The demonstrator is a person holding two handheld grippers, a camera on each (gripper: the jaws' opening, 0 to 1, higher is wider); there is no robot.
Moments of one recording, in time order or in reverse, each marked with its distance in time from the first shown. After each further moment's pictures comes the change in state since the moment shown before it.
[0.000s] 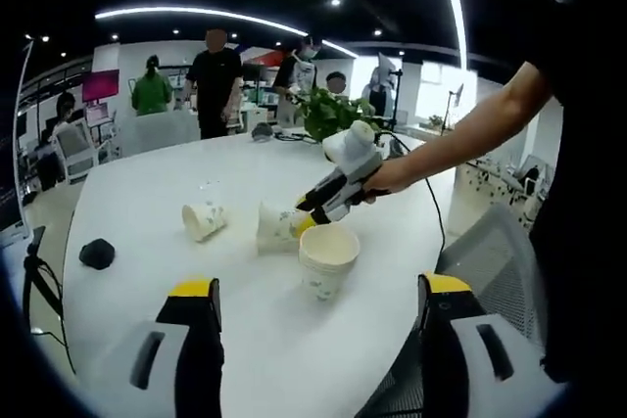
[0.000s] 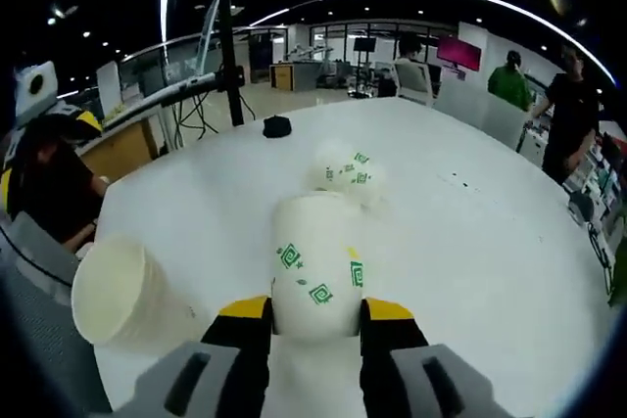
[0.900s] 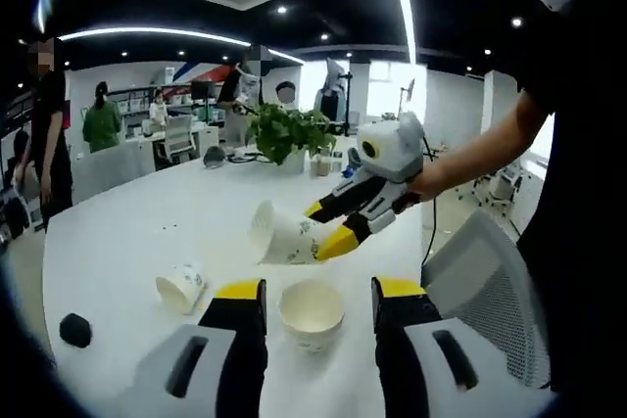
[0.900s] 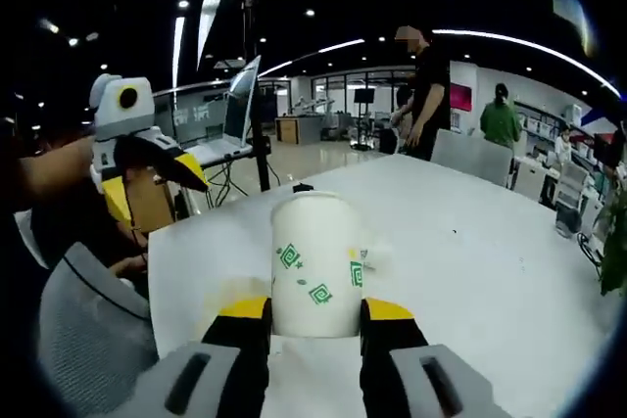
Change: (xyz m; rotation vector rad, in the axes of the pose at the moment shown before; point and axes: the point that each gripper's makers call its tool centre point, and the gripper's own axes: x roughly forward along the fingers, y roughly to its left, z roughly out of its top) left arm 0.047 -0.024 0.054 0.155 -0.016 -0.227; right arm -0.105 0.064 0.041 0.004 -0.252 0.034
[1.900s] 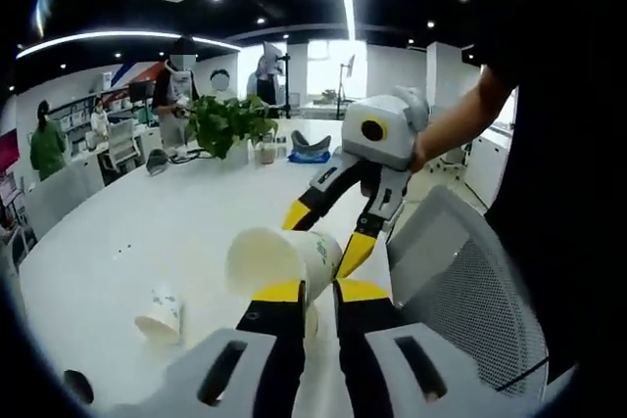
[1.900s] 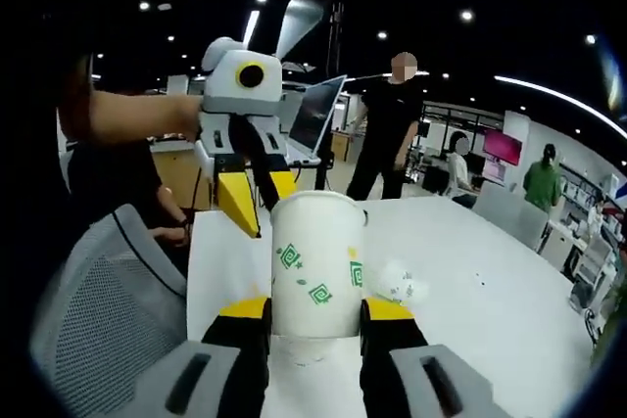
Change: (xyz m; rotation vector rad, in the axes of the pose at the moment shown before) left arm 0.016 -0.030 -0.002 0.122 0.095 -0.231; right arm -0.012 0.054 0.005 -0.247 -0.053 0.150
